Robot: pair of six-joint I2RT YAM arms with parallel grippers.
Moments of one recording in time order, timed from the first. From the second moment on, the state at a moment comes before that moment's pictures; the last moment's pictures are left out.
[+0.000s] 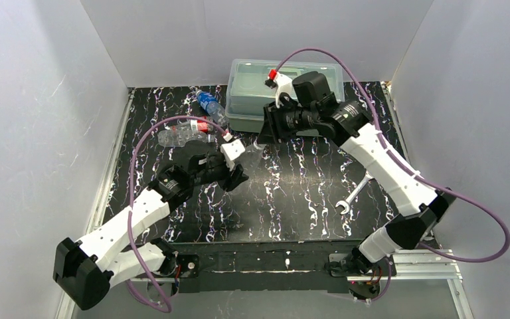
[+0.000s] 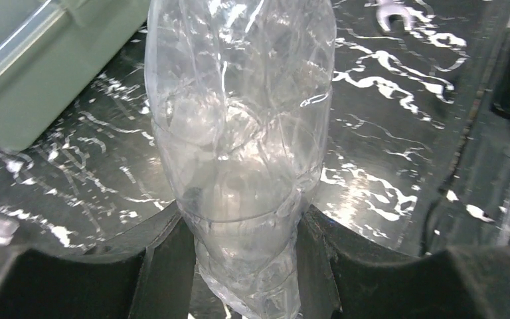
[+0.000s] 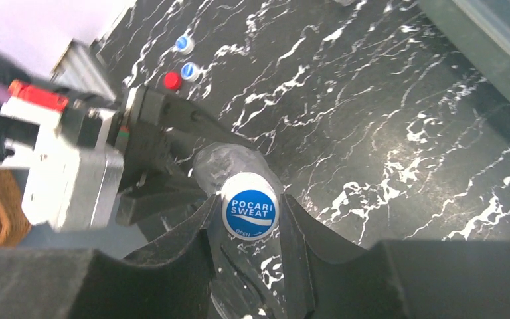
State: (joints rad) left arm -0.65 1.01 0.78 -0.22 0.40 0.21; right arm 0.74 1.50 1.75 -0.87 -0.41 0.19
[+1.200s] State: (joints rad) left arm -0.65 1.13 0.83 -0.05 0.08 0.22; right arm 0.76 1.72 2.01 -1.00 -0.12 0.47
